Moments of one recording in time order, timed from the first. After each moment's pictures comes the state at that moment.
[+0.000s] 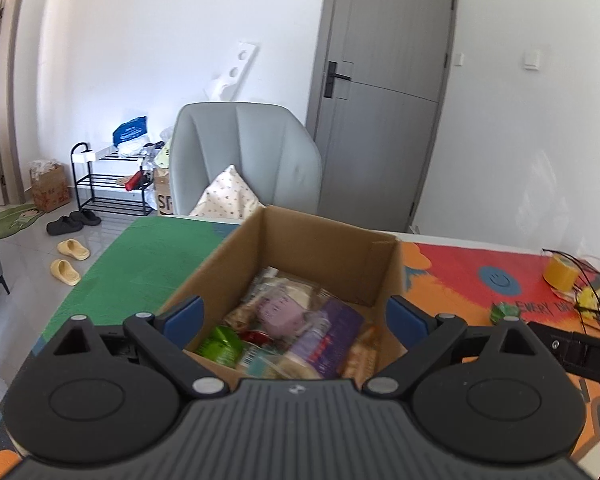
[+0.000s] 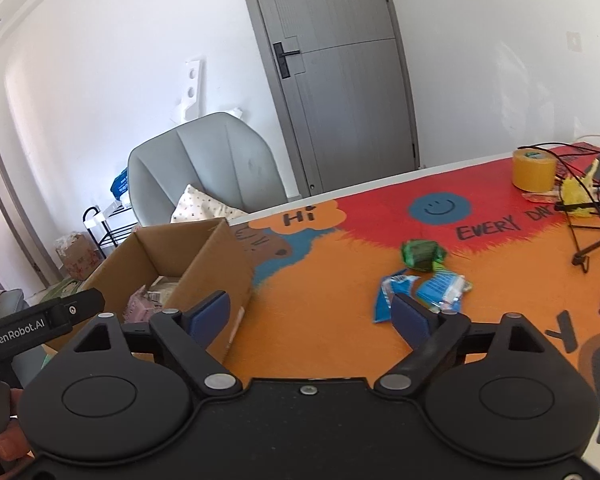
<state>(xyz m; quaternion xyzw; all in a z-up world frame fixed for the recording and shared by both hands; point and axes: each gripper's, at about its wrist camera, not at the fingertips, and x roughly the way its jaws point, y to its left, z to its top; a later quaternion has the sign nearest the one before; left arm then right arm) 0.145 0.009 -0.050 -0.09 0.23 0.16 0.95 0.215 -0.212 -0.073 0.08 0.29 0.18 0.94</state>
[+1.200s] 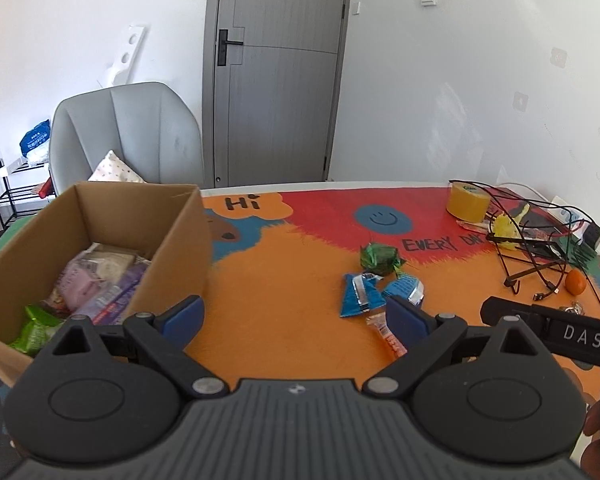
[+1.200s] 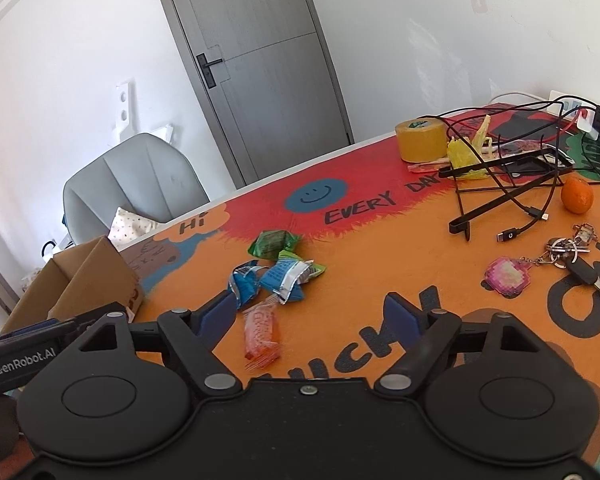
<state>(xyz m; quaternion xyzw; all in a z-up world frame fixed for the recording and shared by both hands) 0.197 -0.111 -0.078 -0.04 0.28 0.04 0.96 0.234 -0.321 -0.104 0.13 0.31 0.11 0.94</state>
